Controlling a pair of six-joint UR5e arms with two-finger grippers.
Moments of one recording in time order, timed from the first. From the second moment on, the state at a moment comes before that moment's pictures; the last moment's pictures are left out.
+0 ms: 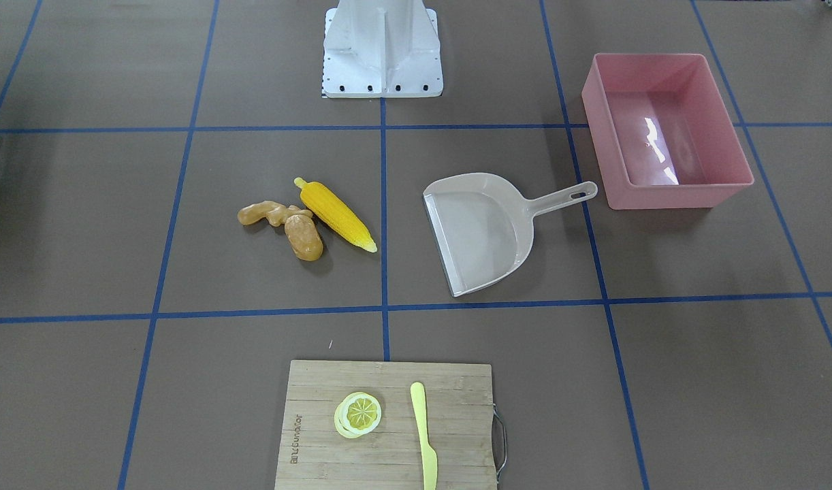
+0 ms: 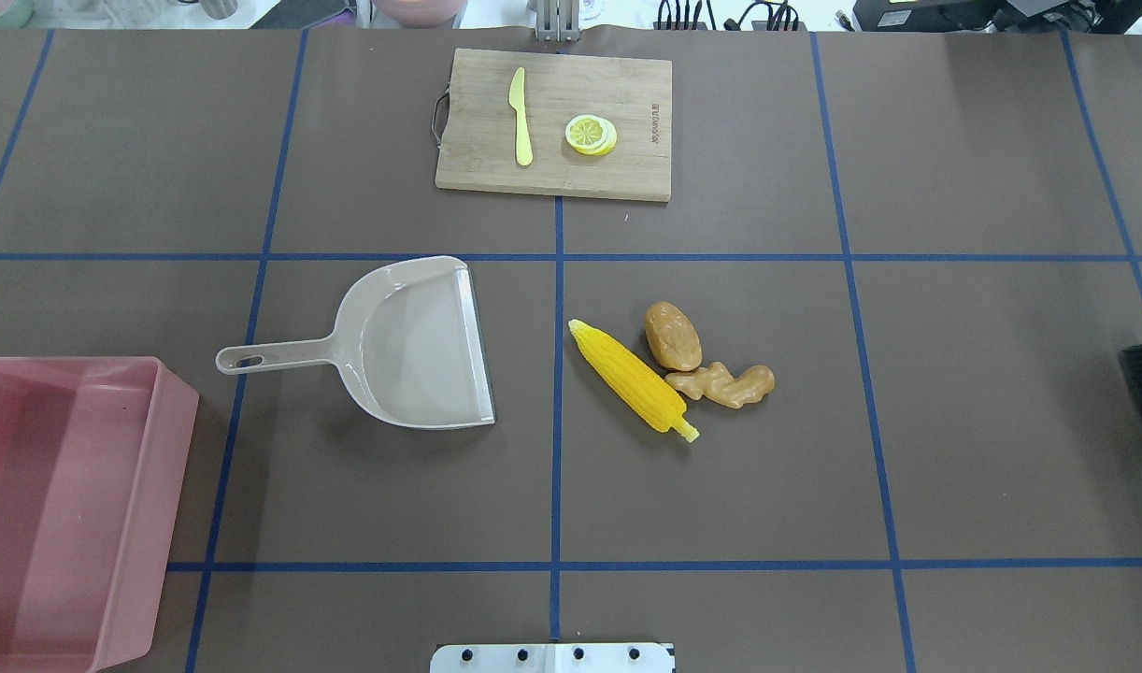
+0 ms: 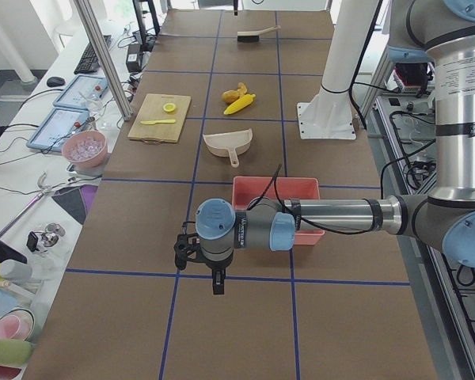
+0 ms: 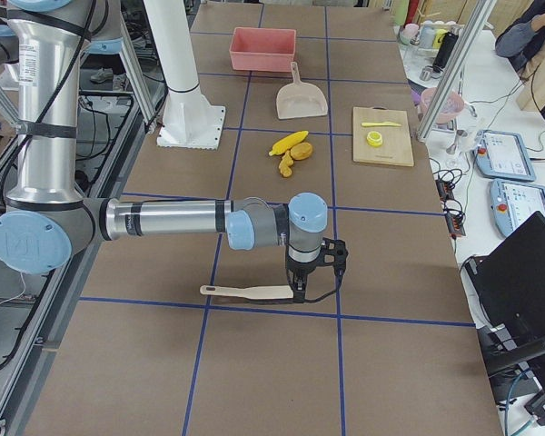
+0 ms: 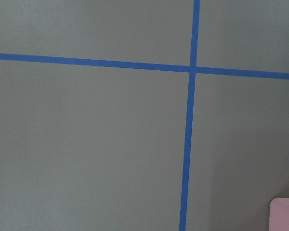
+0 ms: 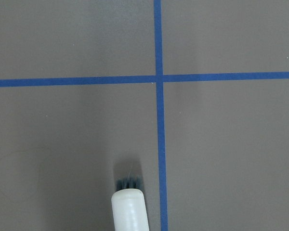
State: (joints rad) left arm -1.59 -1.44 -1.68 -1.65 -2.37 -0.08; right arm 1.44 -1.67 1.72 -1.49 2.27 0.23
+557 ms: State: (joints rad) left arm -1.59 -1.44 -1.67 -1.65 -2.37 -0.09; right arm 1.44 -1.68 1.72 -1.49 2.25 0.23
